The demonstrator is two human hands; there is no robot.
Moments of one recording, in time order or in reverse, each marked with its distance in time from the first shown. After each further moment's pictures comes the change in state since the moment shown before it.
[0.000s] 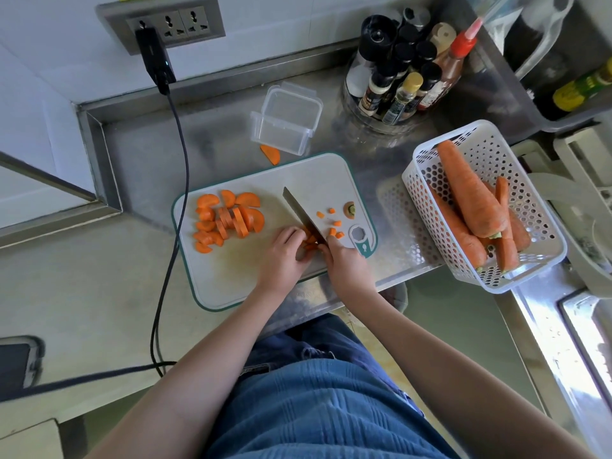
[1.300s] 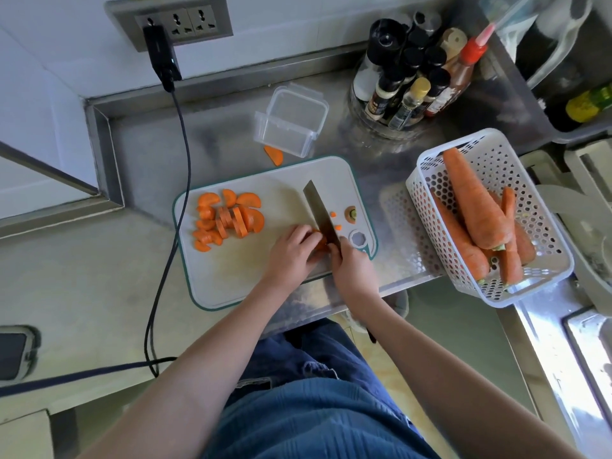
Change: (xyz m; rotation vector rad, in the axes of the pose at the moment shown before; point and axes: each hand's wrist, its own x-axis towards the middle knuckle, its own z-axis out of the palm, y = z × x) left_hand 0.011 0.001 0.014 0.155 -0.051 0.188; right_hand 0.002 0.009 -0.009 0.196 0.060 0.073
